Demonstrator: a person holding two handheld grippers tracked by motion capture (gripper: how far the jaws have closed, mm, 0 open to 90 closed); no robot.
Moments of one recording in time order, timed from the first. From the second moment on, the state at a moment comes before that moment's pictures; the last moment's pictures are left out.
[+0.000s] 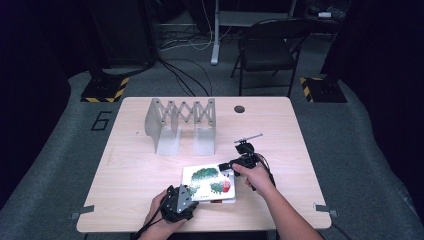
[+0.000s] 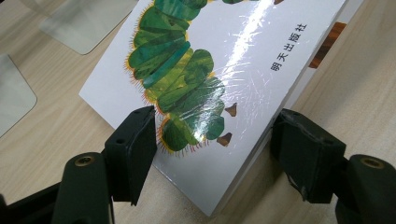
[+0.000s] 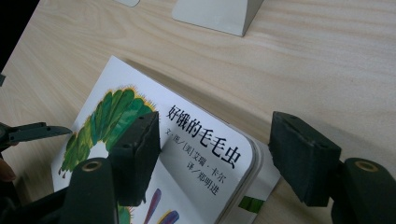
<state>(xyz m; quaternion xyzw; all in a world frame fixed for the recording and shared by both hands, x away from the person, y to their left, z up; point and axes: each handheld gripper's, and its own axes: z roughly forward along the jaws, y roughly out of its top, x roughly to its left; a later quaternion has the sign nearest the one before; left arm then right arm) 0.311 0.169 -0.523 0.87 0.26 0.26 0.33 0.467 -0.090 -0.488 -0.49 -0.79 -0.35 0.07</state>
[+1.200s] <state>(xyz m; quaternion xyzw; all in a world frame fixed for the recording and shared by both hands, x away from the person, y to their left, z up) 0.312 0.168 -0.522 0.87 0.25 0.25 0.33 0.466 -0.088 -0.495 -0.49 -0.79 -0.36 0.10</state>
